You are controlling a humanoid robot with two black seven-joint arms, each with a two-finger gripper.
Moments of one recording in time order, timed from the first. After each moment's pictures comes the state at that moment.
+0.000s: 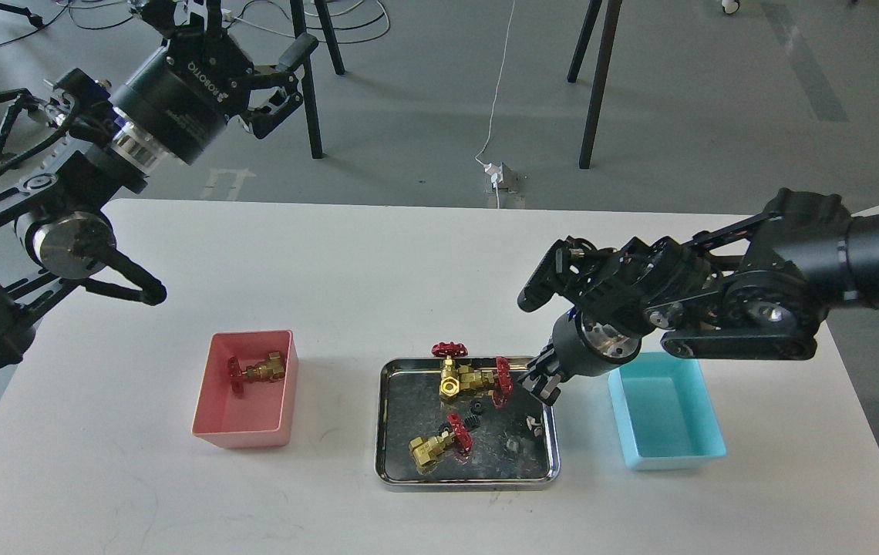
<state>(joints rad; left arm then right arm) -0.90 0.65 -0.49 -1.26 0.14 -0.34 -0.49 1.63 -0.38 -0.71 1.39 -1.26 0.33 0.15</state>
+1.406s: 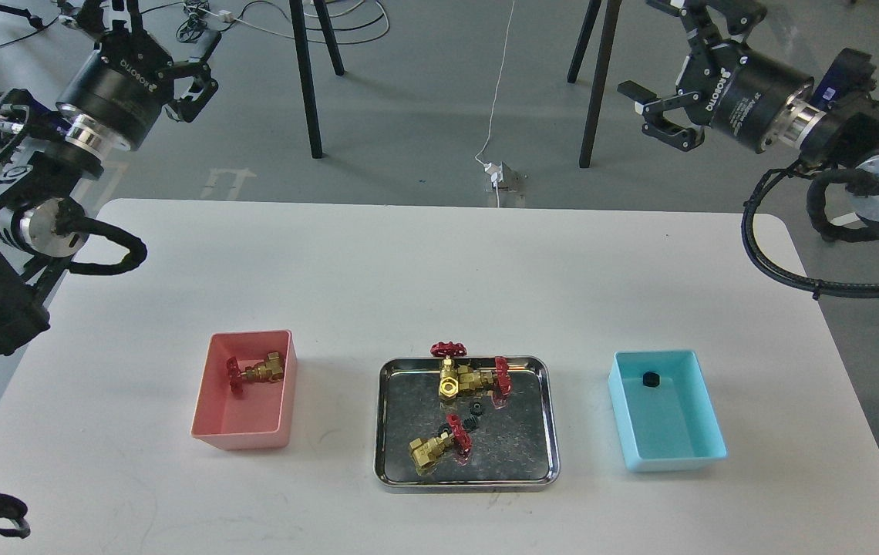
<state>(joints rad) -0.90 0.45 -0.66 -0.60 0.18 -0.49 -0.49 1.05 -0.55 0.41 0.81 0.09 0.48 0.18</state>
